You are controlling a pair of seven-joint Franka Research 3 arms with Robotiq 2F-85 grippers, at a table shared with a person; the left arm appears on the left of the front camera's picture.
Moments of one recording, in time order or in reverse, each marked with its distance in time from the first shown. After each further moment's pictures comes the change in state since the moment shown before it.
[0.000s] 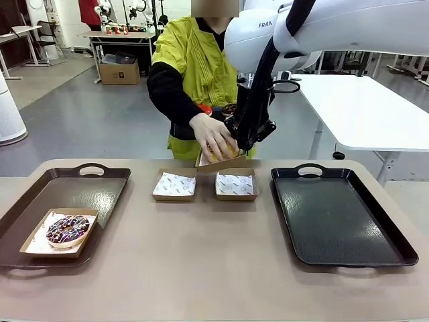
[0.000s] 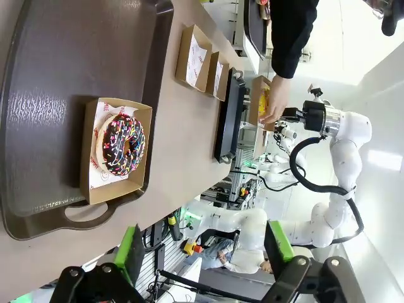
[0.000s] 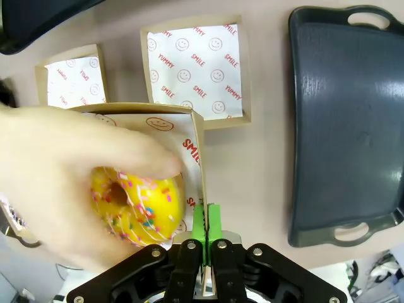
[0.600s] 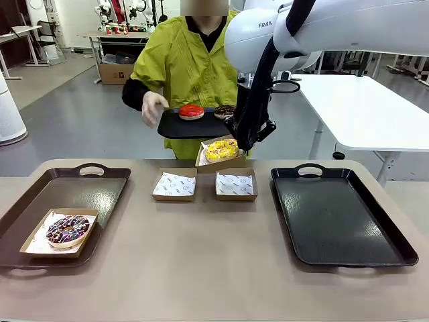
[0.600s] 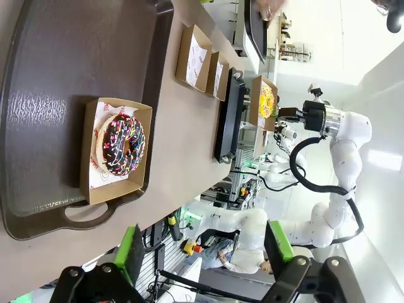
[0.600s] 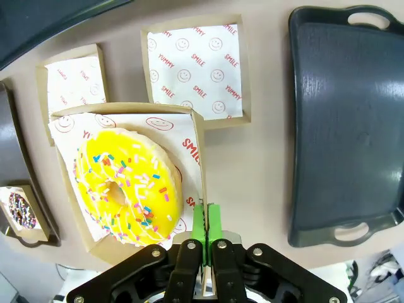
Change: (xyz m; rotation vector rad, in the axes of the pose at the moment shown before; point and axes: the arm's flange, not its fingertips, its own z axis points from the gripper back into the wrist) left arm 0.000 0.000 0.000 0.000 0.000 0.000; right arm 0.000 0.000 0.000 0.000 0.000 0.000
